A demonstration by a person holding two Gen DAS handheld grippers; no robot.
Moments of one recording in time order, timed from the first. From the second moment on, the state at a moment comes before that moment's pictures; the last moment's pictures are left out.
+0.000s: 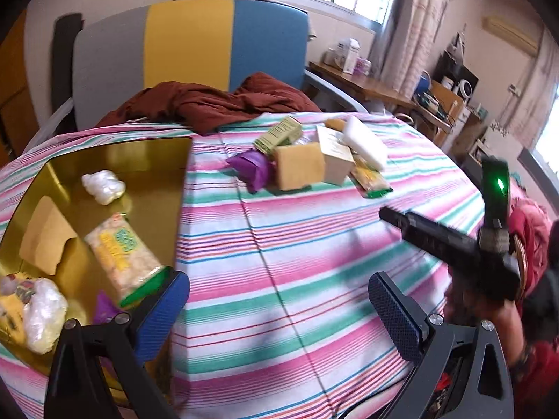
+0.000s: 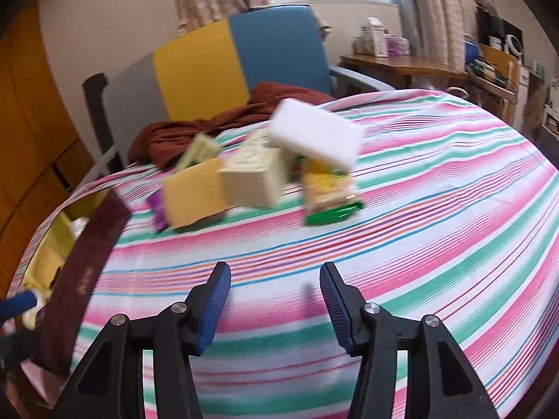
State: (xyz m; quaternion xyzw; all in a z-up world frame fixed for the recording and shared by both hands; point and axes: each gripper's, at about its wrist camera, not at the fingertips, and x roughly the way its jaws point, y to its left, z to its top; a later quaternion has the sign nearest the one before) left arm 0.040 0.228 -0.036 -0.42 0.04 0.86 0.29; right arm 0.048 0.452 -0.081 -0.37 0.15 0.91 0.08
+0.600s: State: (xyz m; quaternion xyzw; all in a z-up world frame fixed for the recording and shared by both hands) left arm 0.041 0.255 -0.055 -0.43 0.06 0.85 0.30; right arm -0.036 0.502 -0.095 -0.40 0.11 0.90 0.10
